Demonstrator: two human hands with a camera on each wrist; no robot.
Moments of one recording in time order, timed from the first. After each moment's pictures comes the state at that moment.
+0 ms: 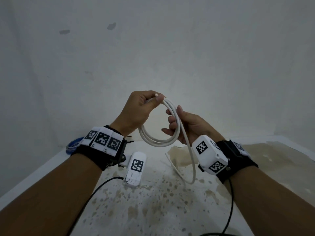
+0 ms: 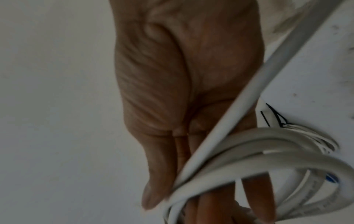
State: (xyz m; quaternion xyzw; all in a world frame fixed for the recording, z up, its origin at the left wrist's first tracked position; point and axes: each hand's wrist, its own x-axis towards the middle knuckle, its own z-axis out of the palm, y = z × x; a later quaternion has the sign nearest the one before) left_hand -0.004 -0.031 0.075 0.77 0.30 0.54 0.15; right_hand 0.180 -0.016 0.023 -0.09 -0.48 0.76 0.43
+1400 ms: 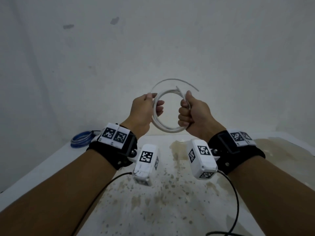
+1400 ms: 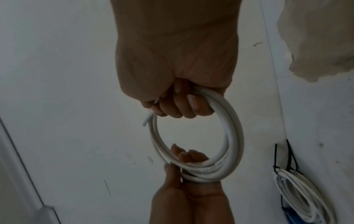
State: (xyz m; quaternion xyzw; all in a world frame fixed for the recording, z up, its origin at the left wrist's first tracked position) left_hand 0.017 -0.031 0.057 0.49 0.41 0.65 0.42; right_hand 0.170 -0.026 0.045 -0.28 -0.43 0.63 0.58
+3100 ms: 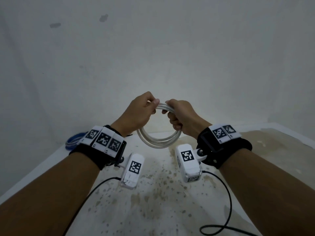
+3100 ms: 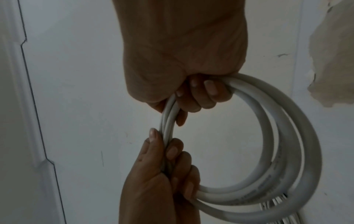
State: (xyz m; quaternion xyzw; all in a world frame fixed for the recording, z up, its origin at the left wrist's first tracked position) left_hand -0.004 -0.028 0.052 0.77 0.45 0.43 0.15; right_hand 0.153 -0.033 0.038 -0.43 -0.57 0.47 0.52
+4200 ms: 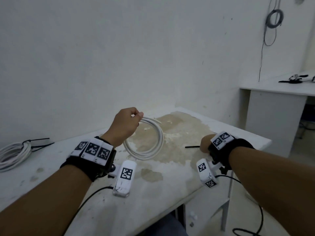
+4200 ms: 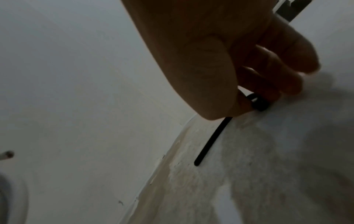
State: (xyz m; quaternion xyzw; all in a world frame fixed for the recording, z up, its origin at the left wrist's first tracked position) left_hand 0.167 -0.120 -0.012 0.79 0.38 0.40 0.25; right_hand 0.428 -0.235 -0.087 -0.88 -0.48 0.02 -0.01
